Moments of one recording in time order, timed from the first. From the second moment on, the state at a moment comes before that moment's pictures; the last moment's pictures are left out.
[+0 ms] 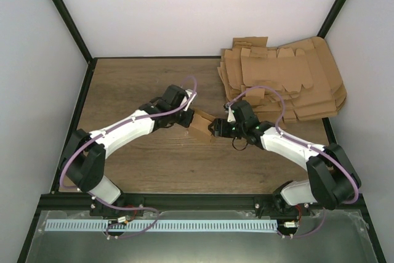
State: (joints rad) left arm -0.67 1.58 1.11 -0.39 0.07 -0.16; right arm 0.58 1.36 0.73 -0.16 -0.26 0.59
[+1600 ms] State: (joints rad) left arm -0.72 1.58 1.04 -0.29 -0.02 -0.39; right arm 0.64 1.40 0.91 -0.41 -0.03 0.37
